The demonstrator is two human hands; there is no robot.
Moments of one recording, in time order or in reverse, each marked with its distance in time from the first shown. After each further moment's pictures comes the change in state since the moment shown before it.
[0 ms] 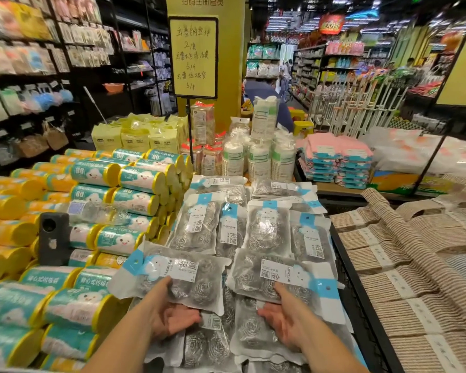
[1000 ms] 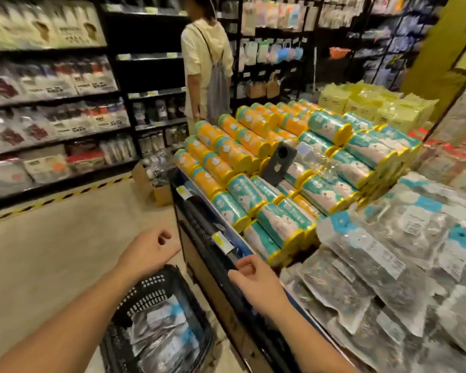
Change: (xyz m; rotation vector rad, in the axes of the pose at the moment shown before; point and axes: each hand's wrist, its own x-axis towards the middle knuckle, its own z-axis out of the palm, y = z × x) left_hand -0.128 -0.153 -0.339 0.597 0.972 0.589; right_hand -0.070 0.202 0.277 -1.192 -0.758 -0.633
